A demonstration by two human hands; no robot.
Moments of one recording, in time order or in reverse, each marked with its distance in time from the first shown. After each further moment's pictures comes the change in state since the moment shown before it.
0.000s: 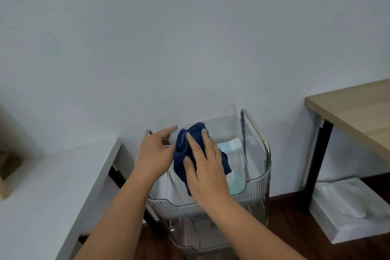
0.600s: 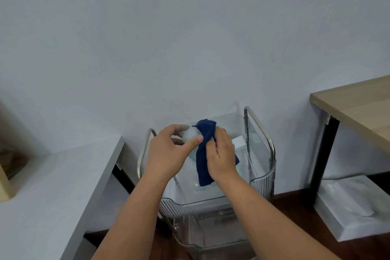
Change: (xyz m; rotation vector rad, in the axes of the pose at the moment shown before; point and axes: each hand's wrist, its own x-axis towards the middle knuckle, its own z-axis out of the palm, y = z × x) left_hand -0.007 0.017 0.018 -0.063 0.093 0.027; right_hand 0.042 0.028 -0.002 0.290 0.233 0.102
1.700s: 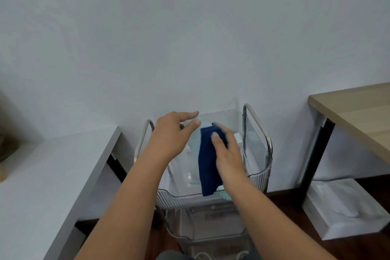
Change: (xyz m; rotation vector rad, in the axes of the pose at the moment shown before) left_hand 0.019 0.008 -0.001 0.170 -0.157 0.083; right_hand -0.017 0.001 -0.025 0.455 -0.128 0.359
